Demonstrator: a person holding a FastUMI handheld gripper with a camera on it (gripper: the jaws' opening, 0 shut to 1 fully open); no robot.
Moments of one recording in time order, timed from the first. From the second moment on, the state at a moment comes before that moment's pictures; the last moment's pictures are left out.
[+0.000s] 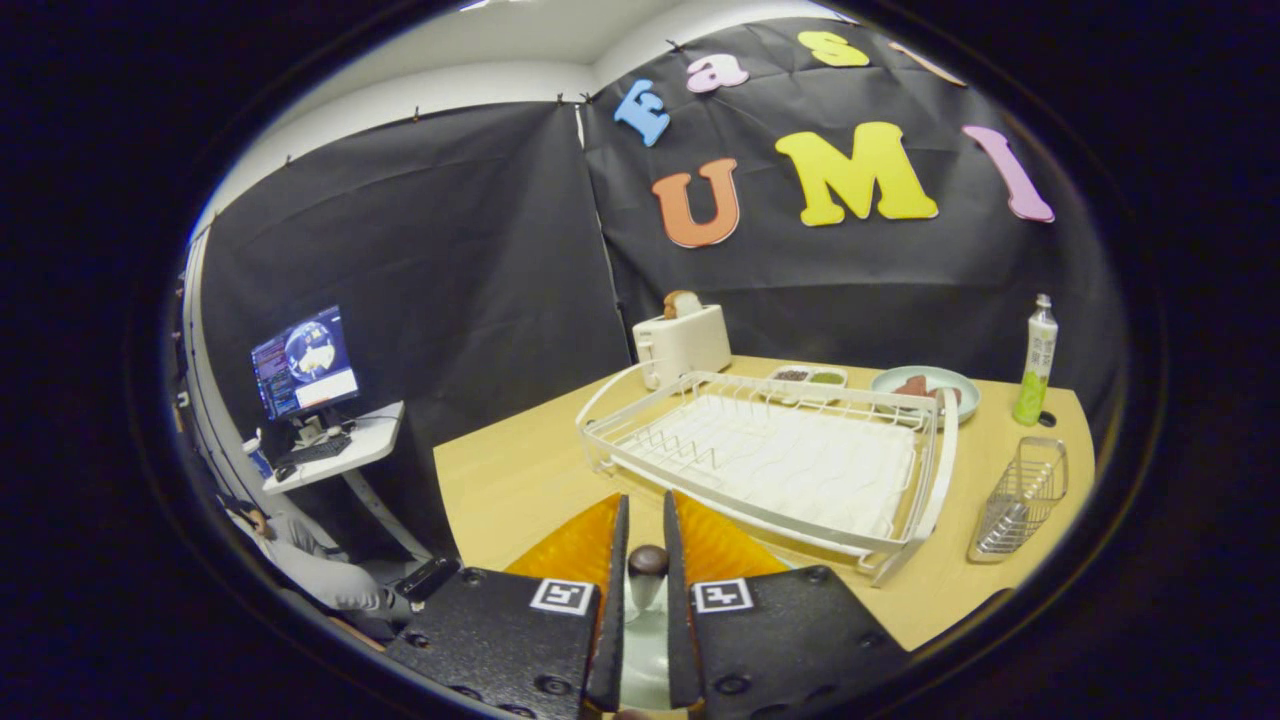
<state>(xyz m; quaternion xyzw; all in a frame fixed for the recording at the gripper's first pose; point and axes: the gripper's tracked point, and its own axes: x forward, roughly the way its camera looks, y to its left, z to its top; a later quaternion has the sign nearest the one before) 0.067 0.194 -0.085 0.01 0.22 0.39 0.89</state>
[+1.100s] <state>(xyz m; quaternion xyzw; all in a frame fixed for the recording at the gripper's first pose) 0.048 0.071 0.014 -0.02 0.01 0.02 1.00</state>
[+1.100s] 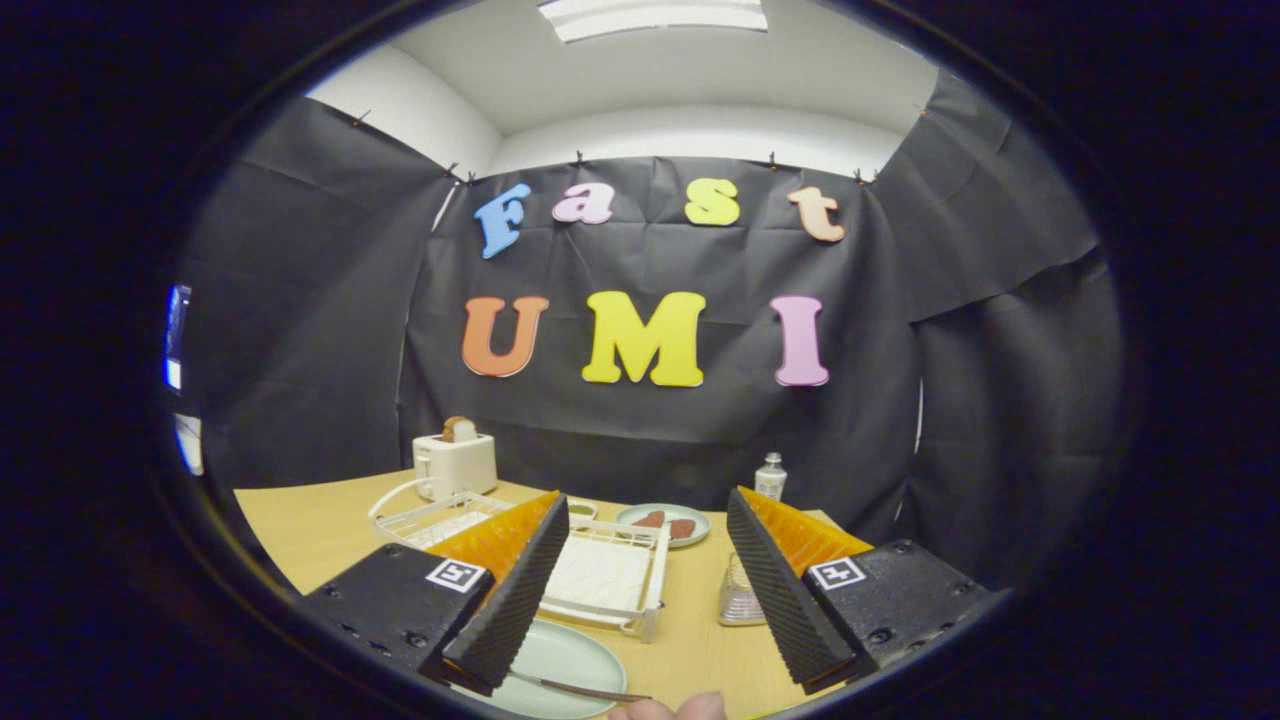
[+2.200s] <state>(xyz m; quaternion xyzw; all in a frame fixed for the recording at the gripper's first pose) 0.003 0.050 0.010 -0.03 -0.01 -0.07 1.00</state>
